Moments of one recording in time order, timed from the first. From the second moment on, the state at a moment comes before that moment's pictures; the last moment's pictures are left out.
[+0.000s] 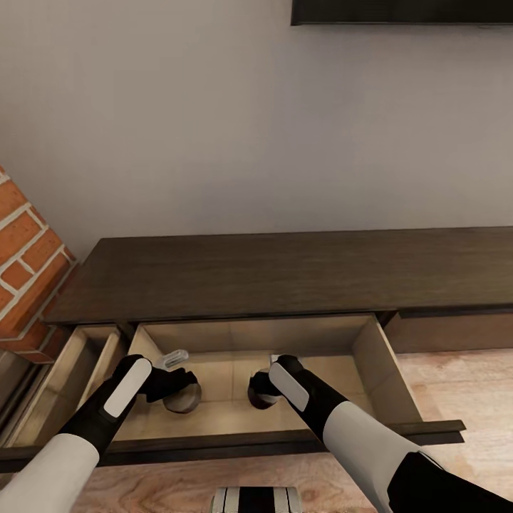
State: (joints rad) left arm -0.65 0.17 -0.25 -0.94 1.00 0.89 0.46; right arm -0.85 0.17 0.70 -0.57 -1.04 0.60 -0.56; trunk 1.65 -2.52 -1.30
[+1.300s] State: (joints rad) left arm -0.65 0.17 -0.28 -0.95 1.00 0.85 0.47; right arm -0.85 0.17 0.71 -0.56 -1.00 0.48 -0.55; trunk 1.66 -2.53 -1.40
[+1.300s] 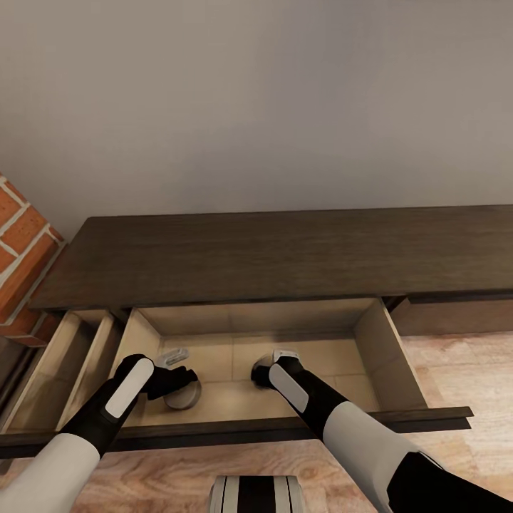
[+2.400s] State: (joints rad) left arm -0.65 0.17 -0.27 -0.95 1.00 0.85 0.47; right arm -0.85 0.17 0.70 -0.57 -1.01 0.48 -0.54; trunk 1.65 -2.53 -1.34
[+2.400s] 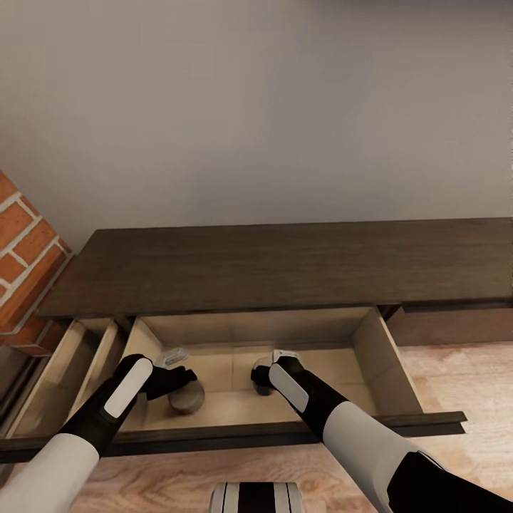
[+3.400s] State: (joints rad) left arm -0.65 0.17 -0.26 -0.95 1.00 0.86 0.47; right arm -0.85 0.17 0.70 -0.57 -1.01 0.48 -0.54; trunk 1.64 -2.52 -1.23
